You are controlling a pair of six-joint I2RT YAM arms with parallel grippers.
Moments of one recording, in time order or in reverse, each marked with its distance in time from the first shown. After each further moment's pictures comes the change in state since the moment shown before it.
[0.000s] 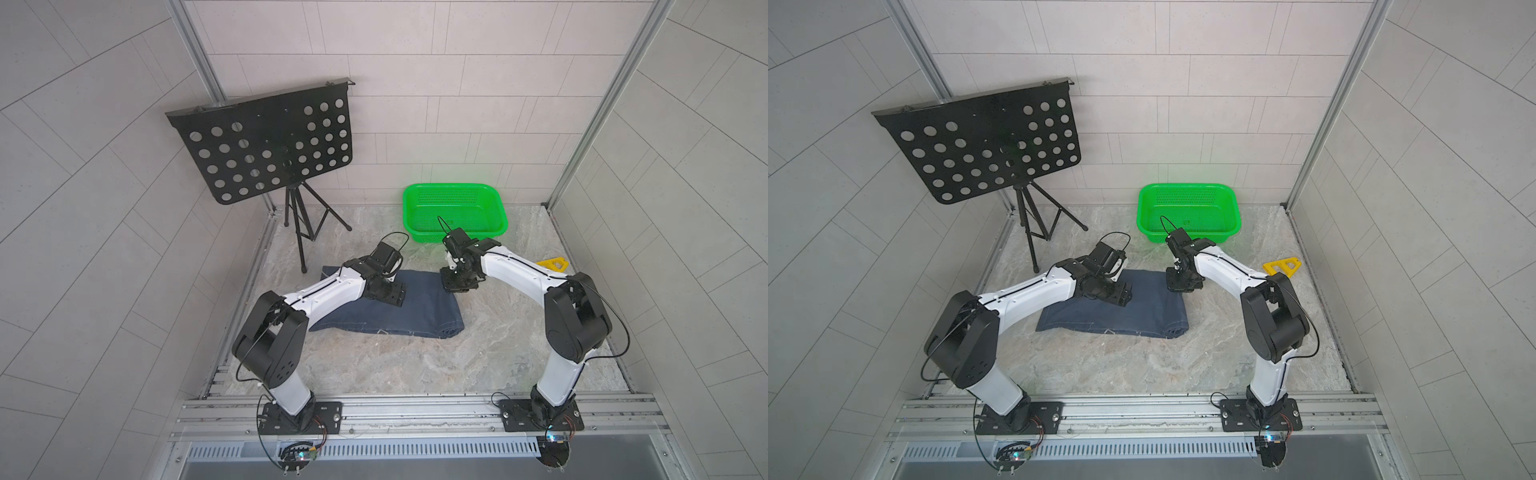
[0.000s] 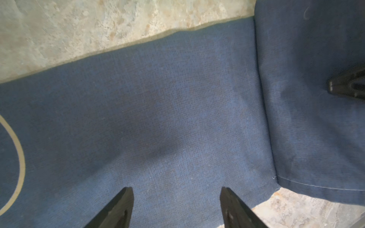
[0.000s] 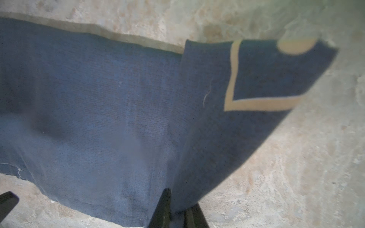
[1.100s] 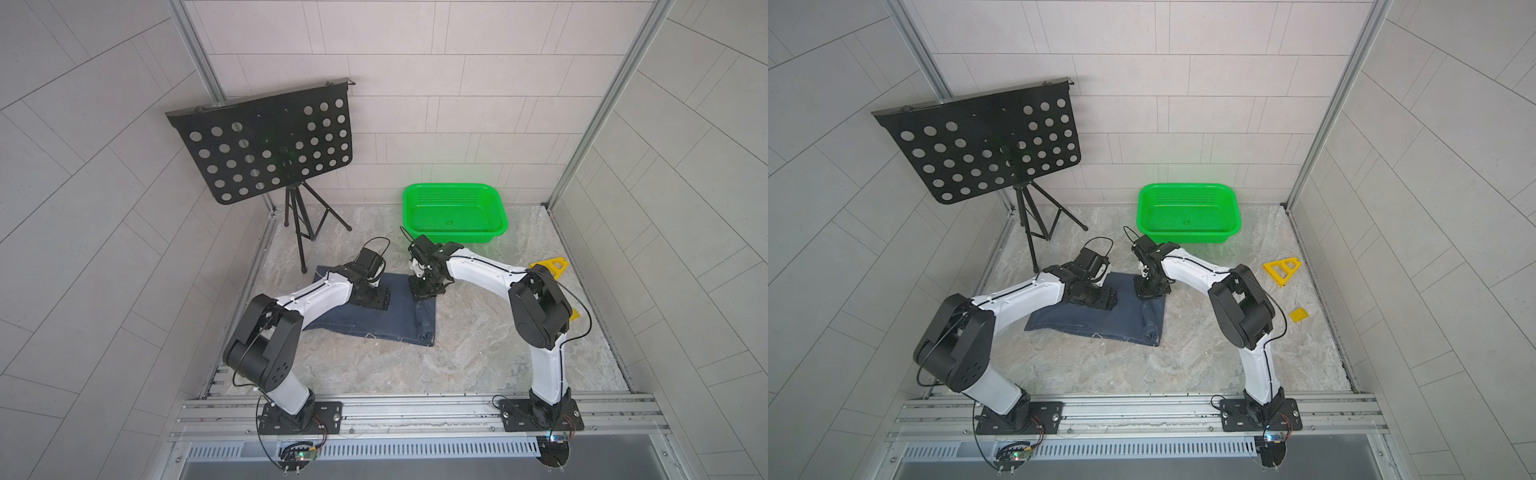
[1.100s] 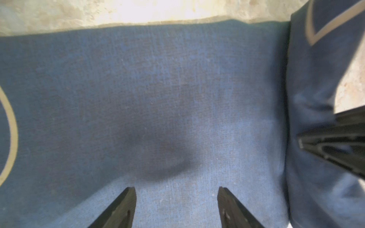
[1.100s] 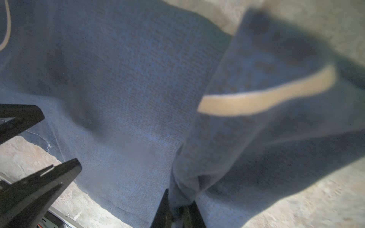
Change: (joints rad) left arm 0.100 -0.042 -0.140 0.057 0.018 -0.009; right arm 0.171 0.209 0.180 0.024 -0.141 0.028
